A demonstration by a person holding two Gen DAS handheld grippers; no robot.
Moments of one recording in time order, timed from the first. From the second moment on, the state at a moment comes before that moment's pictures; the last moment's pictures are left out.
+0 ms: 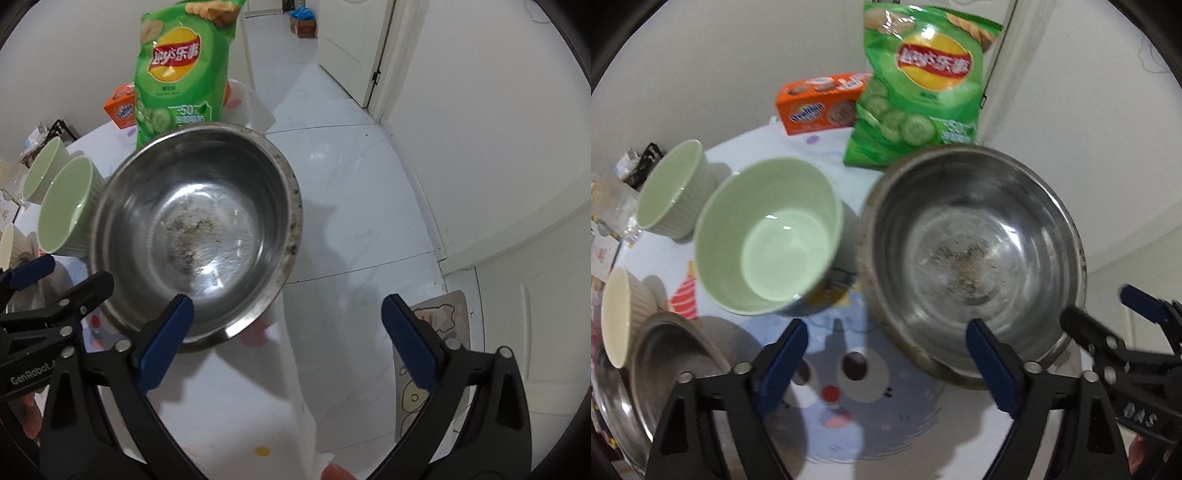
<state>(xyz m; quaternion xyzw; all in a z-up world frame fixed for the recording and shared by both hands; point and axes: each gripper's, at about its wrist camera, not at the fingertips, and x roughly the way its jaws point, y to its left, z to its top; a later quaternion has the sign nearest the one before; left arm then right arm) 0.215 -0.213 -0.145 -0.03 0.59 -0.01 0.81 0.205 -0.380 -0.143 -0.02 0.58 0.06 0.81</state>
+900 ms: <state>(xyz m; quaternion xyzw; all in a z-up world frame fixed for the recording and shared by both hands) 0.245 -0.205 -0.179 -0.09 0.63 0.01 0.77 0.243 -0.382 -0.174 0.05 0.65 0.12 0.75</state>
